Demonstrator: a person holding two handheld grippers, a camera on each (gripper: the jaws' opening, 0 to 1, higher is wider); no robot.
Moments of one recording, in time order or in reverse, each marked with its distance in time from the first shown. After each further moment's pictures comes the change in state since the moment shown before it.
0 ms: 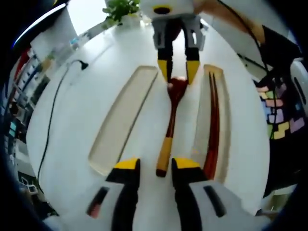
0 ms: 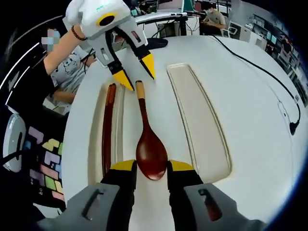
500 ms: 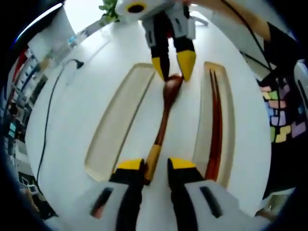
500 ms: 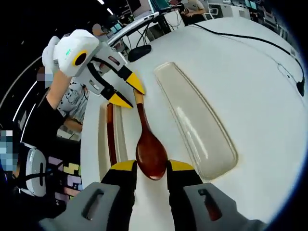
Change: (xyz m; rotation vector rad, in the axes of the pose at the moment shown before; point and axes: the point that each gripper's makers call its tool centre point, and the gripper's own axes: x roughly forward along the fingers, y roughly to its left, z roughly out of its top) left arm 0.009 -0.004 0.010 -0.041 0.022 -0.038; right arm -0.001 0.001 0.004 0.257 -0.067 0.161
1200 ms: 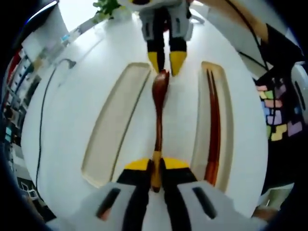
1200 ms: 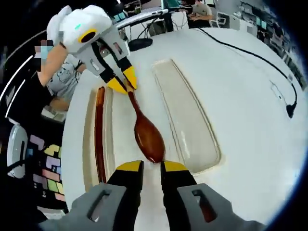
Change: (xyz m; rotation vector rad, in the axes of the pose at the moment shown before) left arm 0.003 -0.002 0.004 0.054 0.045 -0.030; right arm -0.013 -0.023 -0.018 -0.297 0.126 -0.283
